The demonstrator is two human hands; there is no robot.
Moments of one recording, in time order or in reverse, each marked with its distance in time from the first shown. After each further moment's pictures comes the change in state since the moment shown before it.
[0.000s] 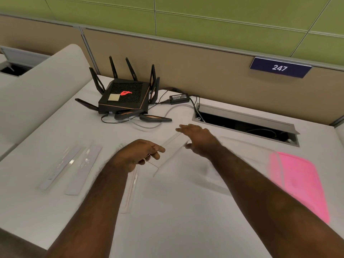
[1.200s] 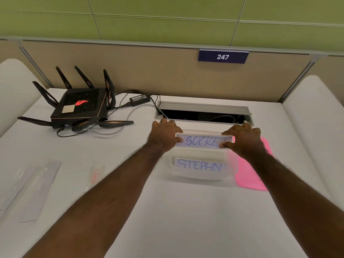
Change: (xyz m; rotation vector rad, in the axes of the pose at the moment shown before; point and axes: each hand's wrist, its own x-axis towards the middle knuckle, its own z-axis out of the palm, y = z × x) left_hand 0.084 0.088 0.181 1.199 0.265 0.719; right_hand -0.189 0.172 -0.060 -0.198 0.253 0.507
